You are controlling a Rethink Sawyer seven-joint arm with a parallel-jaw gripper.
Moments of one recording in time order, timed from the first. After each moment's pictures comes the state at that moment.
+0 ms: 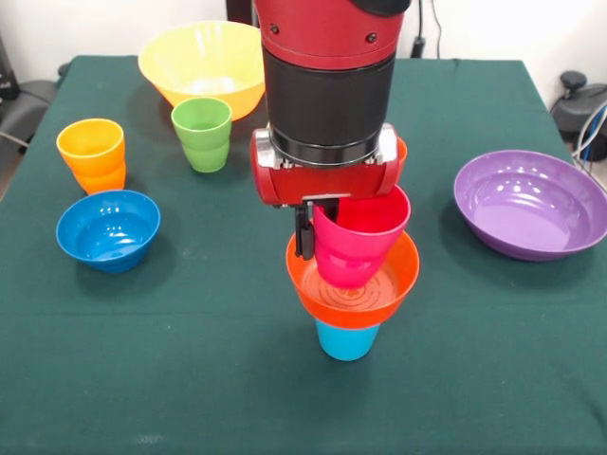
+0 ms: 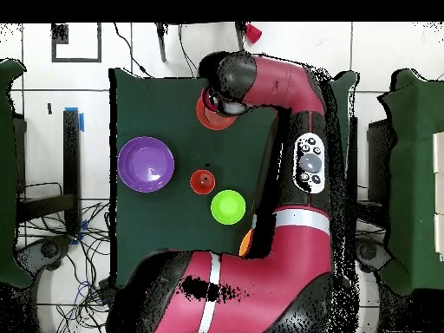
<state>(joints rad) -0.23 -0.31 0.05 0.86 -0.04 0.99 1.47</state>
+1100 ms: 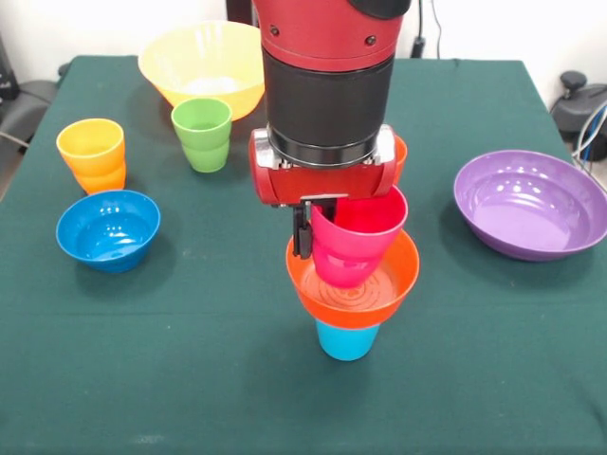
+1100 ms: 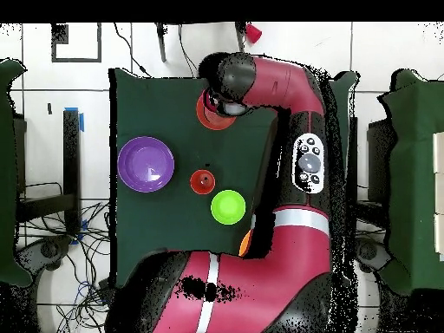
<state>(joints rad) -0.23 -0.31 0.04 0.86 -0.04 0.99 1.47</state>
